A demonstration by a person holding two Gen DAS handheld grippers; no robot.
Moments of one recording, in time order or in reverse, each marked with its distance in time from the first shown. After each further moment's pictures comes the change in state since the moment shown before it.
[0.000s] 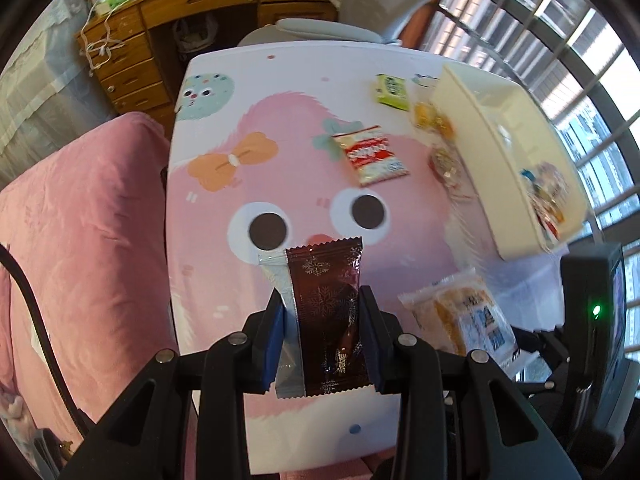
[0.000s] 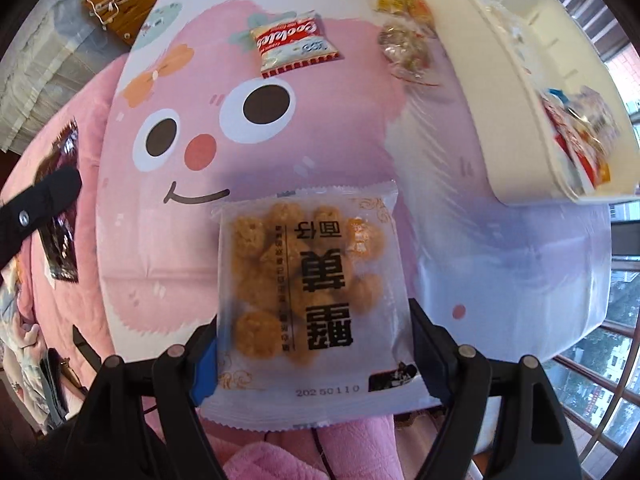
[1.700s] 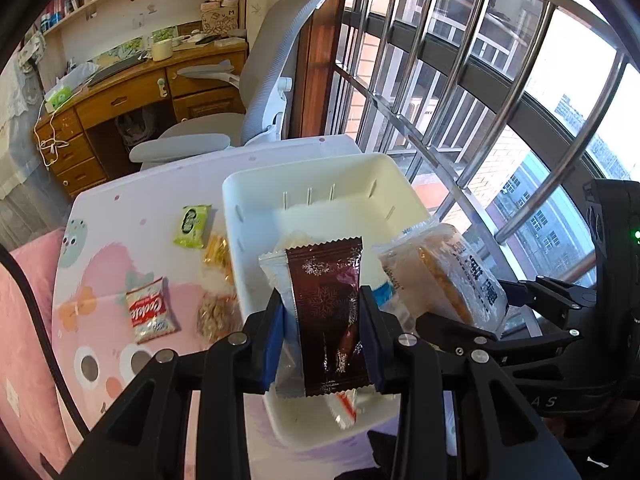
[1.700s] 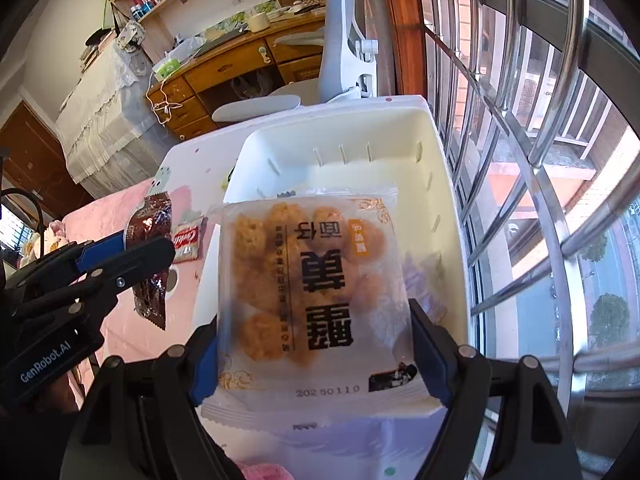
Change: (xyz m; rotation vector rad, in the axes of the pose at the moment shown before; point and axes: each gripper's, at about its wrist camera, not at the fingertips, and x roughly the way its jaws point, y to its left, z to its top) left arm 0.013 -0.302 0.124 0.091 -0.257 -0.035; right arm -0.113 -0.279 0.097 -0.147 -0.398 0.249
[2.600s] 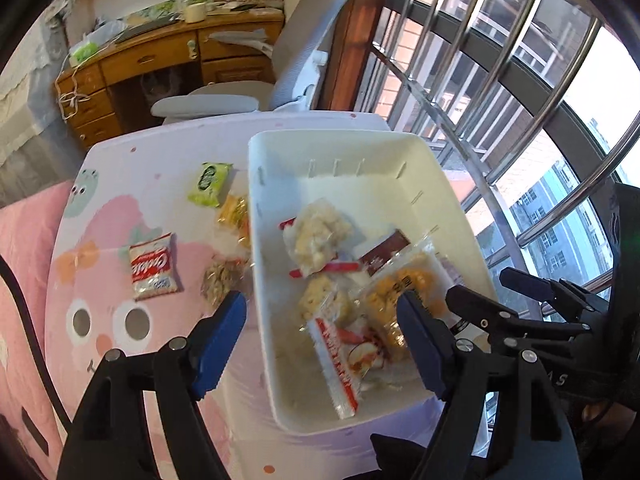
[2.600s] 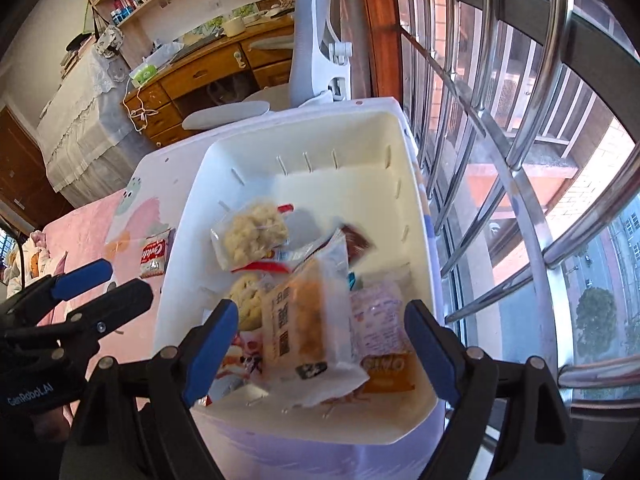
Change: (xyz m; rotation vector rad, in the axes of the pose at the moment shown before) left arm 0.009 0.025 -0.027 -0.141 0.068 0.045; right arm 0.011 -0.011 -0.001 0.028 0.003 -0.085
